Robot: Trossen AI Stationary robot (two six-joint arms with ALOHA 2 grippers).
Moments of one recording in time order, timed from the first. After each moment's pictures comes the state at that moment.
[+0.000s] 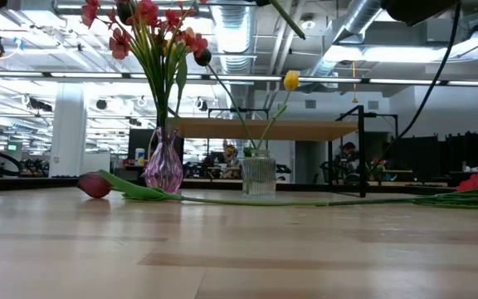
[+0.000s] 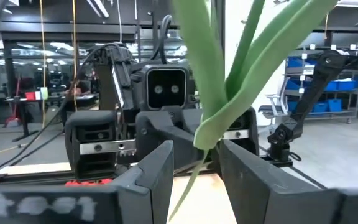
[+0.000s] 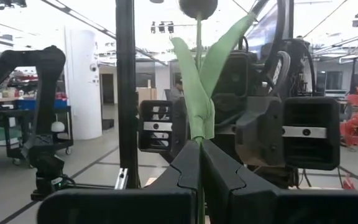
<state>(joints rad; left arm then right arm) -0.60 1.36 0.50 1.14 -0.43 0.11 0.43 1.94 1.06 1.13 0.24 -0.10</state>
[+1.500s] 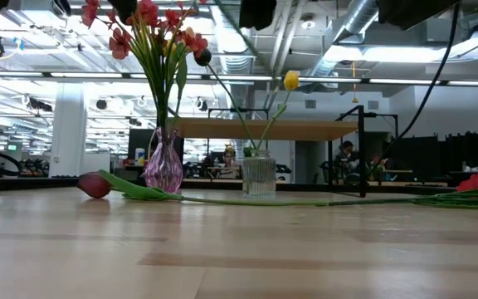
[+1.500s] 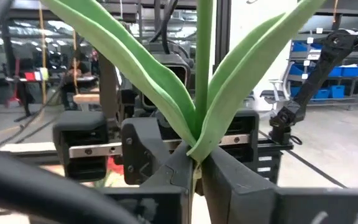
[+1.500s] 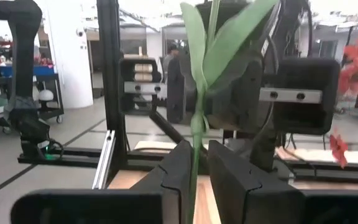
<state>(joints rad) -0.59 1.35 0.50 1.04 -0.44 0.06 0.40 1.94 1.06 0.97 0.26 -0.07</state>
